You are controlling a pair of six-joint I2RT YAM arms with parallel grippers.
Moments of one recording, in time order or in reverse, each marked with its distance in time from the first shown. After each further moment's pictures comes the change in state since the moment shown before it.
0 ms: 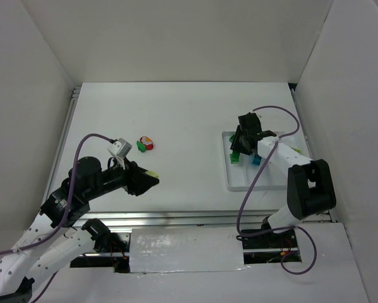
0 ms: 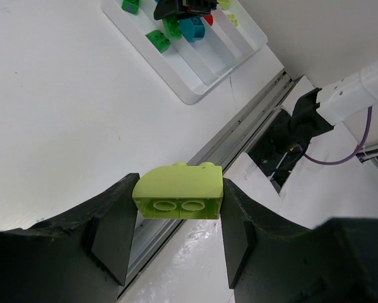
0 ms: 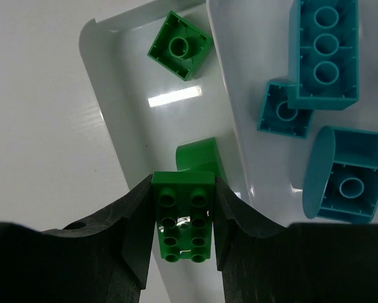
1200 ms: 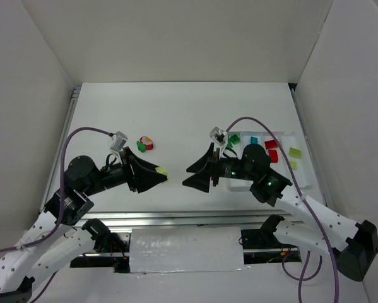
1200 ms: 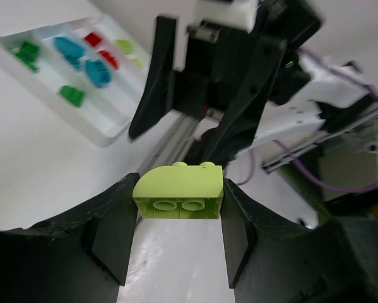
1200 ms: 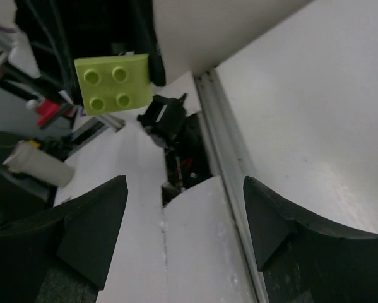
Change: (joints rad) left arm 0.000 0.020 -0.026 0.287 0.176 -0.215; right arm 0.488 -0.601 -0.246 0.492 -0.732 0.006
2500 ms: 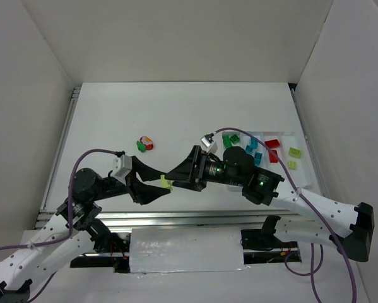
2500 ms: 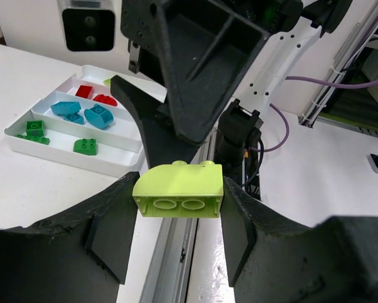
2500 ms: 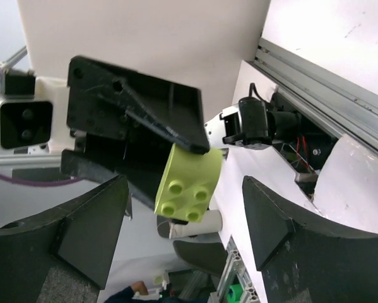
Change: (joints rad) left arm -0.034 -0.063 -0.230 0.357 0.177 0.336; right arm 0.279 0.077 0.149 -0.159 0.337 0.784
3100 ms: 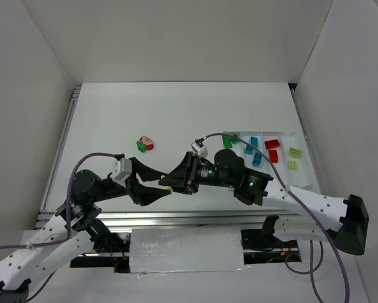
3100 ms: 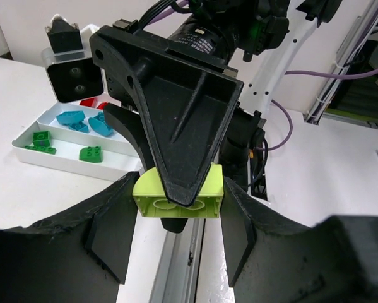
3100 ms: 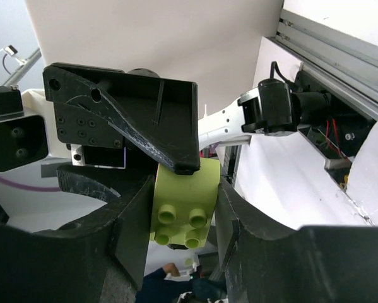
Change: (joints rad) left arm -0.024 -0.011 0.000 0.010 -0.016 0.056; right arm 0.043 0.086 -0.019 0.111 -0.032 0.121
